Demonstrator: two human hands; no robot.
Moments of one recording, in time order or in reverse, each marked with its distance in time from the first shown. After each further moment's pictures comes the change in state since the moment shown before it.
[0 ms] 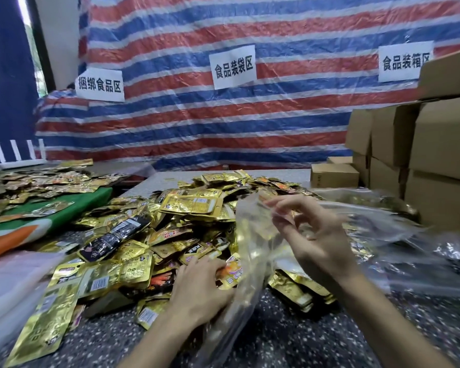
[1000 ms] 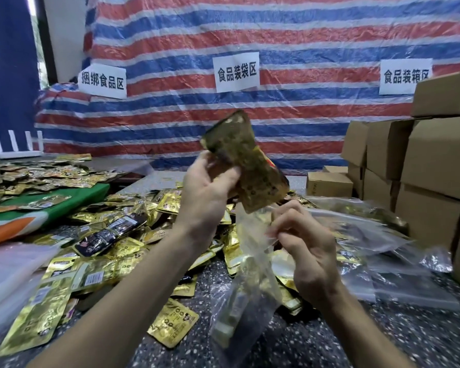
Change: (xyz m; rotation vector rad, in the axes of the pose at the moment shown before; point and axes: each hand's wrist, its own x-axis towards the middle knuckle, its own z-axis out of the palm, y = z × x) left_hand 0.025 0.089 -0.111 -1.349 0.367 0.296; right_hand -0.006 -0.013 0.008 0.206 0.014 -0.117
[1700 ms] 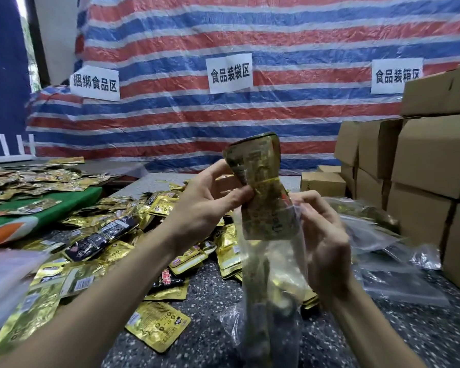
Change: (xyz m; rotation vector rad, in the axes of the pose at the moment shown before) left_hand 0.001 -0.002 -0.011 0.091 -0.430 0.002; right_hand 0.013 -0.008 -0.020 0.630 0.238 0.364
